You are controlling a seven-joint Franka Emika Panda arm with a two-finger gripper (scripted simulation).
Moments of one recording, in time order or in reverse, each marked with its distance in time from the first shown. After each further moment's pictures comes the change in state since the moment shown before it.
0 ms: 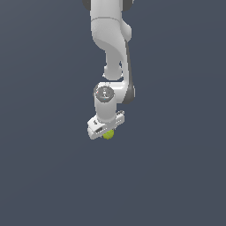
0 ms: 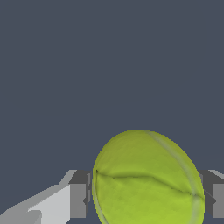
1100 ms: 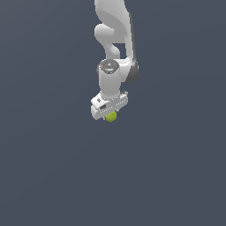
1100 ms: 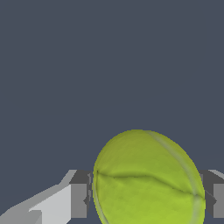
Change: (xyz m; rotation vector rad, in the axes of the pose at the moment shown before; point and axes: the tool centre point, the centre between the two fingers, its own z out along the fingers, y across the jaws) arm -0.052 -0.055 -0.065 0.000 -0.002 -0.001
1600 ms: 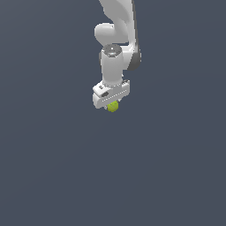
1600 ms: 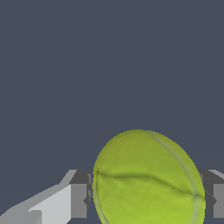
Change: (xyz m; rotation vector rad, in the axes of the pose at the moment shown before) arm -0.028 -0.030 -0.038 0.000 0.000 -0.001
